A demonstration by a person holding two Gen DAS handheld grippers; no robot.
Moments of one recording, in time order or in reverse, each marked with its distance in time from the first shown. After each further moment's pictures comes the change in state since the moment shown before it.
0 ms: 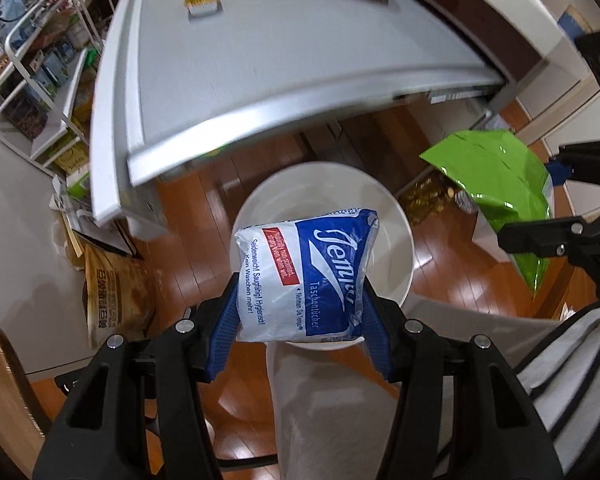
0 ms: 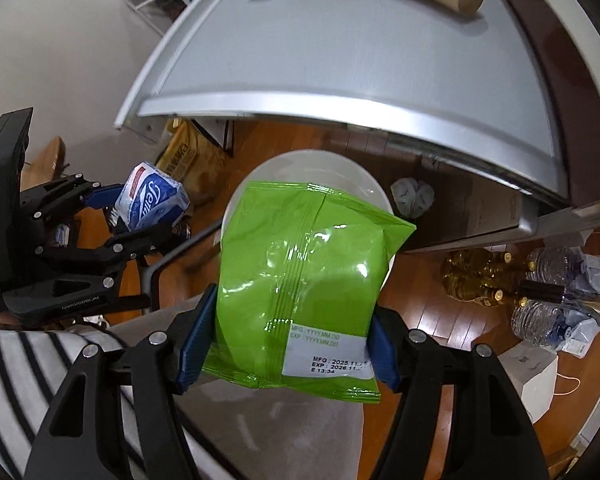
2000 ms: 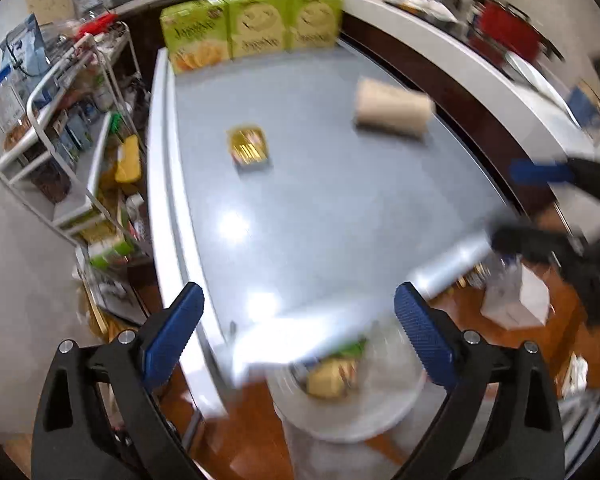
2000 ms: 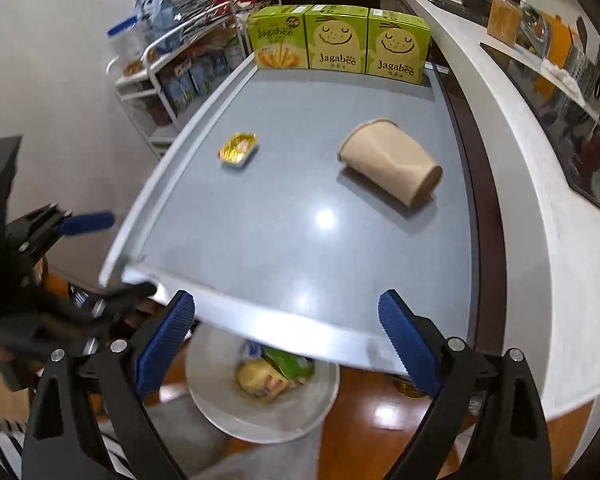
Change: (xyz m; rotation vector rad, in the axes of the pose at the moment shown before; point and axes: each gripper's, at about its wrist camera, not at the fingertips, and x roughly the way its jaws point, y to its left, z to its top) left arm -0.050 0.042 0.099 -0.023 -0.283 0.062; right arm -0.077 0.006 0.084 -0.028 -0.380 -0.159
